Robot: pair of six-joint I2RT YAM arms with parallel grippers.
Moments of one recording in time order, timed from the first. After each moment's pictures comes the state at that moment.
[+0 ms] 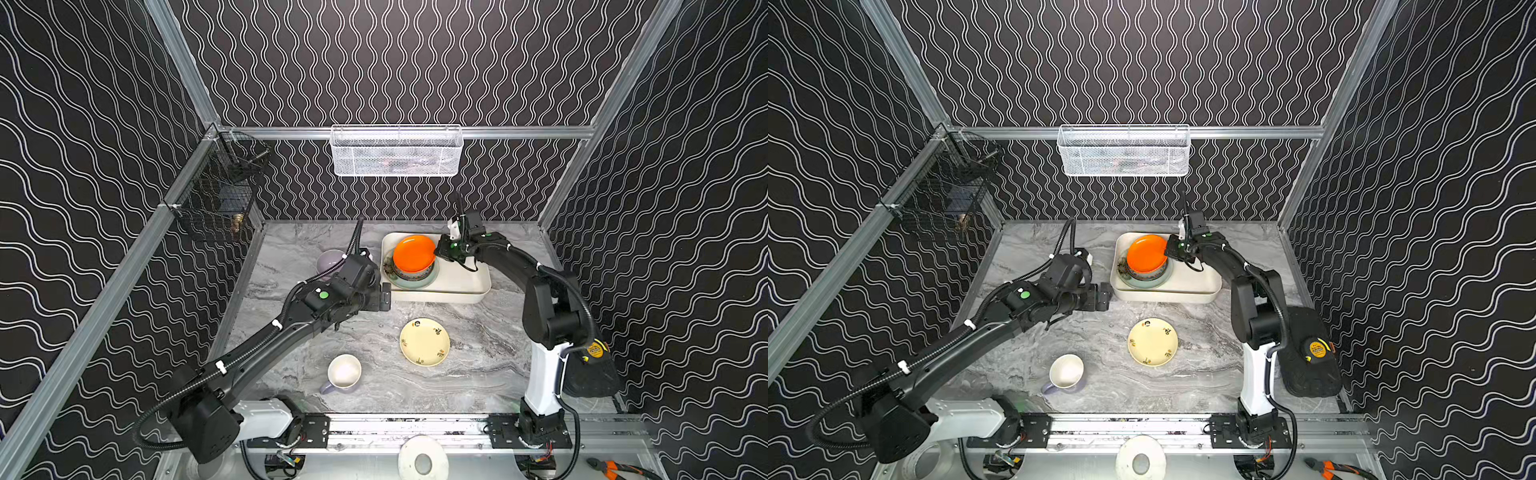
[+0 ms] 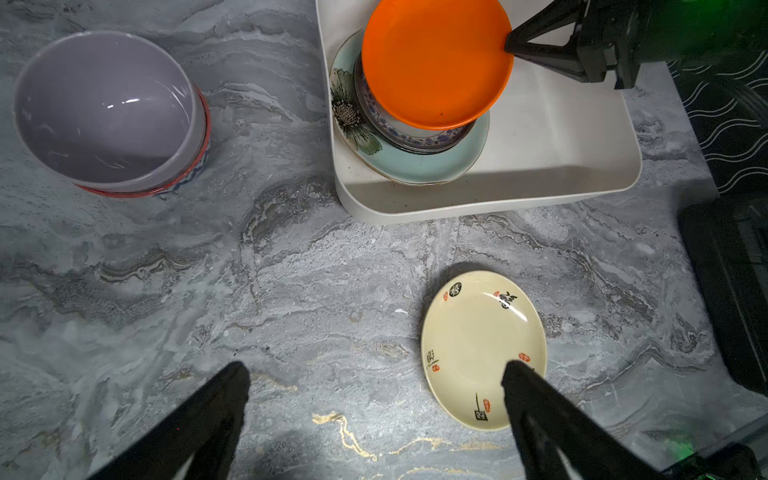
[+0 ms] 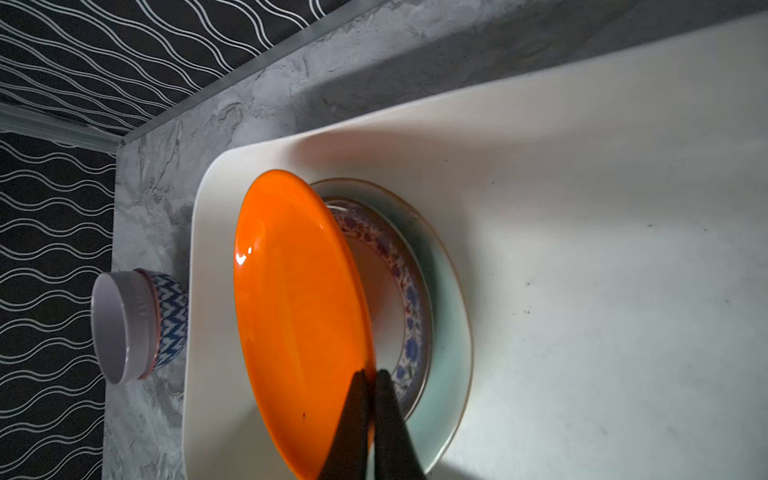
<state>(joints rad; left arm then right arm) -0.59 1.30 1.15 -0.71 -0.12 -0.49 0.28 2.07 1.66 -0.45 -0.31 0.53</state>
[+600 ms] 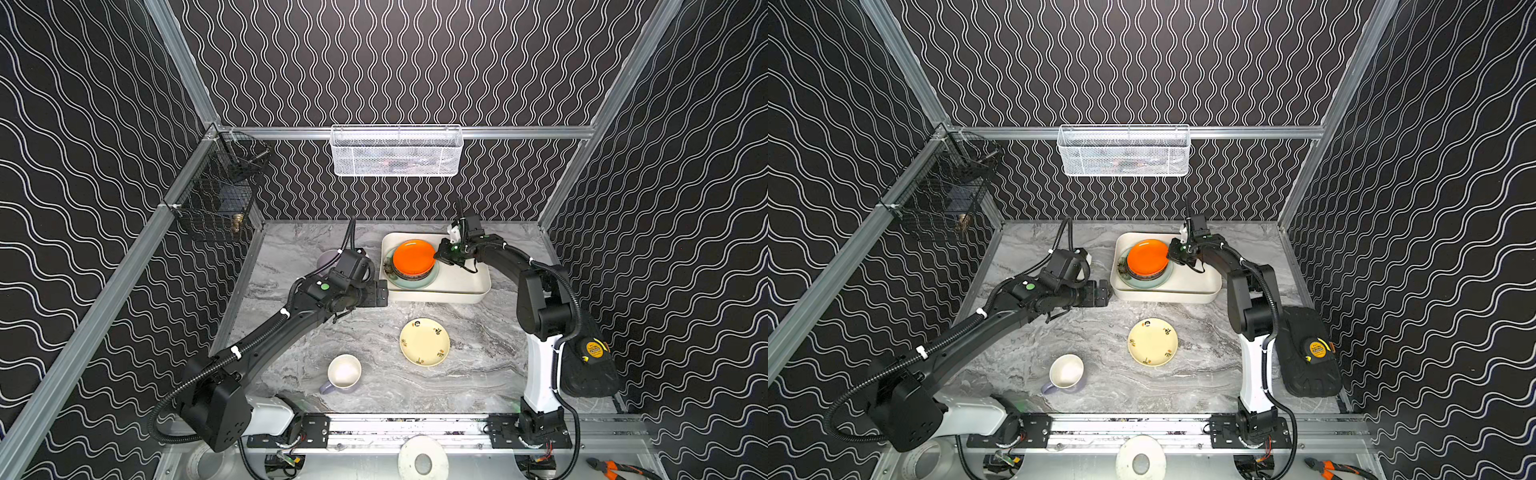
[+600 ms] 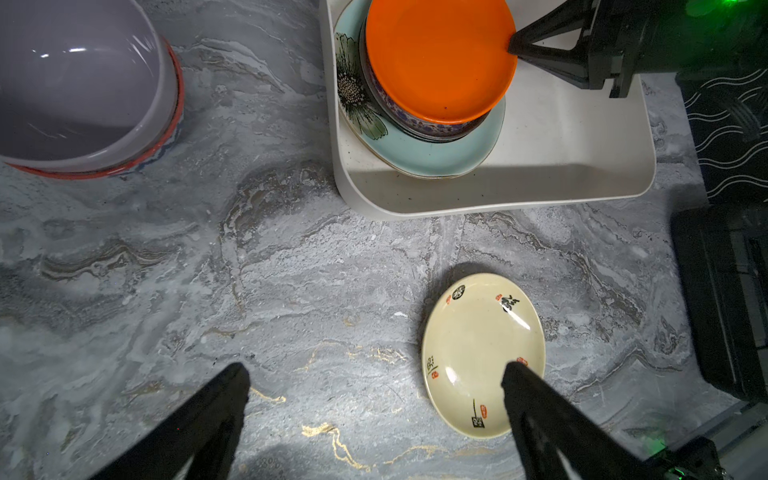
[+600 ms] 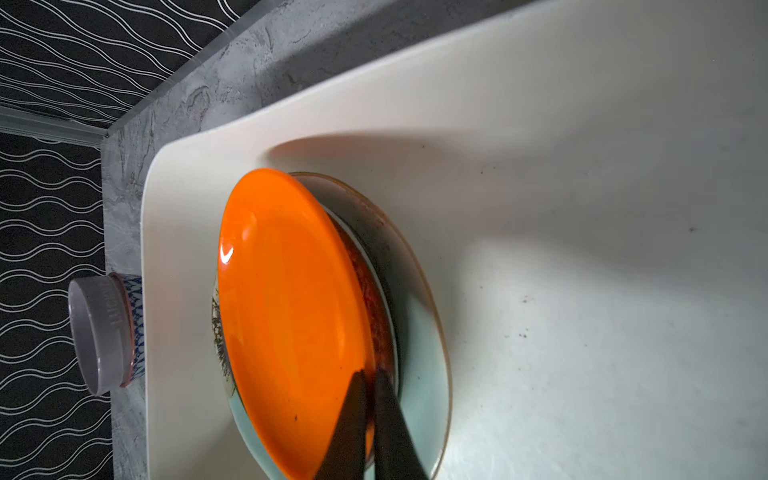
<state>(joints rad) -0.51 1.35 1.13 -0.66 0.00 -0.49 0.26 2.15 1.67 -0.44 -0.38 0.53</state>
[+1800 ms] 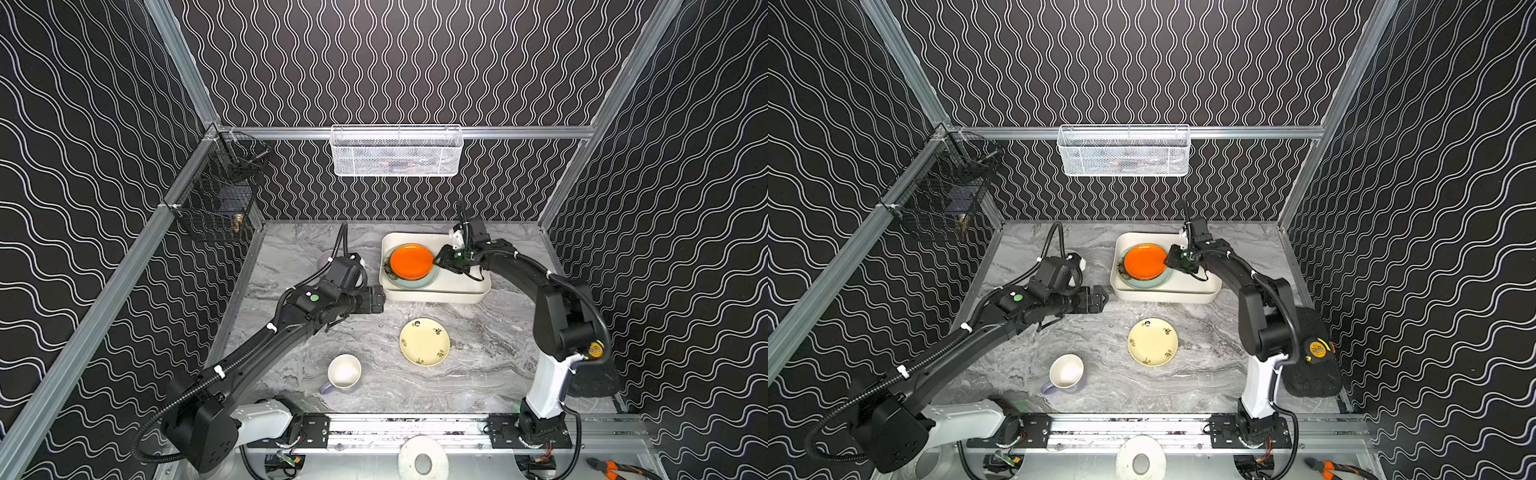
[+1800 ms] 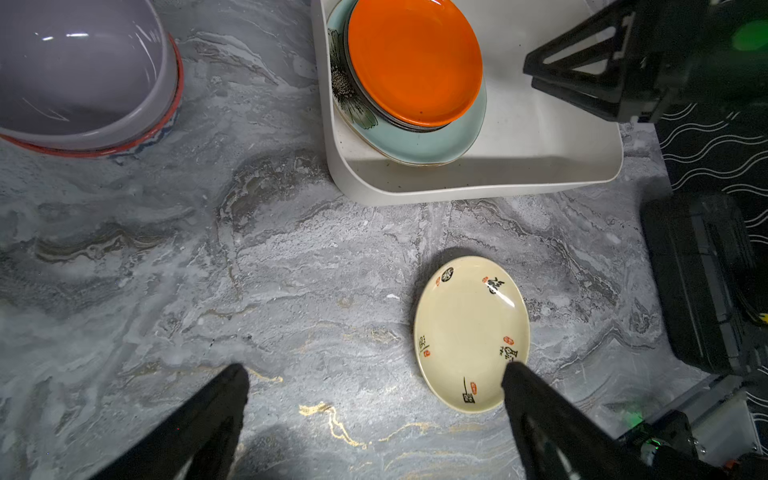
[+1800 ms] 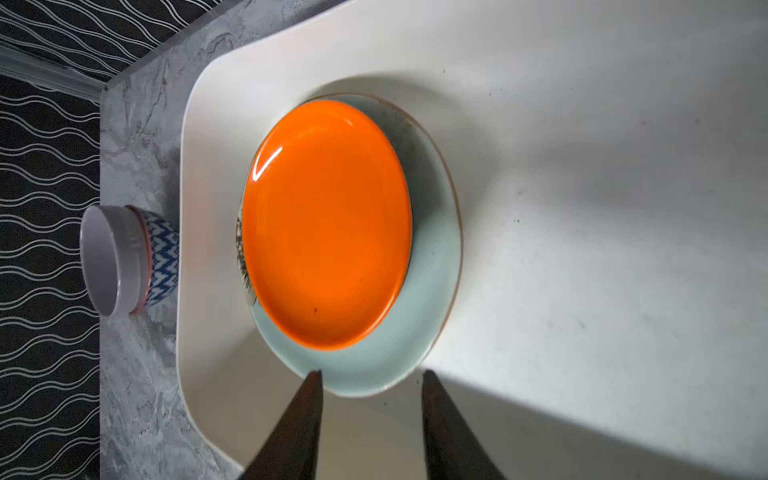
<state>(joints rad) -0.51 1.23 1.03 -0.64 0.04 -0.49 0.31 1.86 1.44 -0.50 -0.32 0.48</state>
